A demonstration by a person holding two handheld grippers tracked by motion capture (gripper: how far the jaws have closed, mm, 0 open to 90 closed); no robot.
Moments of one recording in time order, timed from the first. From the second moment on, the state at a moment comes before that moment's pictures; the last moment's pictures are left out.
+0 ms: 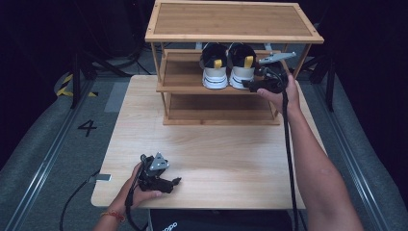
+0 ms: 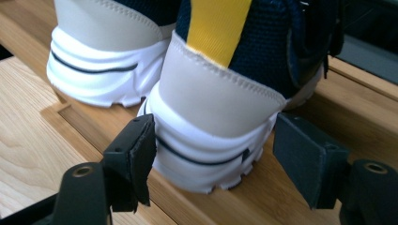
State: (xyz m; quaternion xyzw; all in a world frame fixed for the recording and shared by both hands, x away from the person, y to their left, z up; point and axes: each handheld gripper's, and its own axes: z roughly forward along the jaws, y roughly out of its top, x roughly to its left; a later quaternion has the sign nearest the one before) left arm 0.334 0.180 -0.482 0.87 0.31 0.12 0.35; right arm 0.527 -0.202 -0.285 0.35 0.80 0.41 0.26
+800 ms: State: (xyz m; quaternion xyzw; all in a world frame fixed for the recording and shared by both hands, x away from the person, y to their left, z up) left arm 0.334 0.180 -0.482 0.88 0.31 0.12 0.35; right arm 0.434 -0.236 -0.312 0.26 0.87 0.34 0.27
